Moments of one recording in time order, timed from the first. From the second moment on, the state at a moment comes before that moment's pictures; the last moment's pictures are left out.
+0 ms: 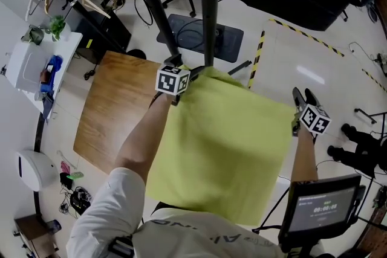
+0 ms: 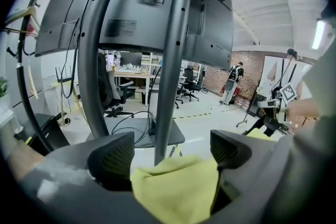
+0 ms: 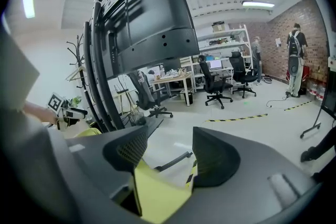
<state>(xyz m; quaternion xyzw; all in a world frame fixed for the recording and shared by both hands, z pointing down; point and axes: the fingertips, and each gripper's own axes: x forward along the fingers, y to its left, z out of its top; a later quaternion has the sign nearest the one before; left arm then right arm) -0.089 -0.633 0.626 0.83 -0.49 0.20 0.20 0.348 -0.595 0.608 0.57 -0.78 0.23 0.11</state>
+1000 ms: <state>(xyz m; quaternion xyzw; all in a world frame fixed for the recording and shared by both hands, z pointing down) -0.071 -0.459 0.405 0.84 -0.54 0.07 0.03 0.263 -0.436 0.398 0.53 -0.85 0.05 0.03</state>
